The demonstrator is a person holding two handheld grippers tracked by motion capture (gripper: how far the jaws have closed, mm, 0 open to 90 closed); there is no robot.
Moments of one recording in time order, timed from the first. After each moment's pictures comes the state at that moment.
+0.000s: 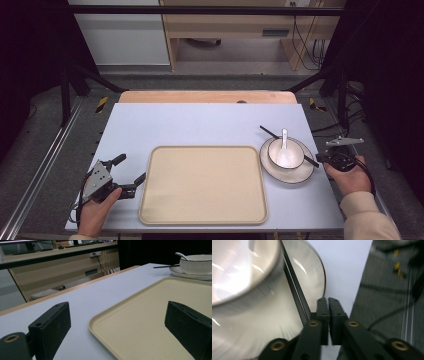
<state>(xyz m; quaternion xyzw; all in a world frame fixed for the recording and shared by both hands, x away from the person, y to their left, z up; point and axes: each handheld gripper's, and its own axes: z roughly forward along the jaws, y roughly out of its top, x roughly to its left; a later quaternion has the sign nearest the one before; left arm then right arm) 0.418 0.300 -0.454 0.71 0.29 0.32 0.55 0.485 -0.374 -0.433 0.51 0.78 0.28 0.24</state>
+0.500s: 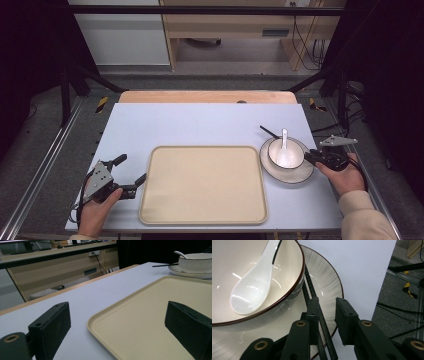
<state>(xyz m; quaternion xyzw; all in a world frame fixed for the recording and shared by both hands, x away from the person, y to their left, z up) 0.418 0.298 -0.454 0.72 0.28 0.31 0.55 0.494 -0.363 -0.442 0.46 0.79 0.32 0.24</state>
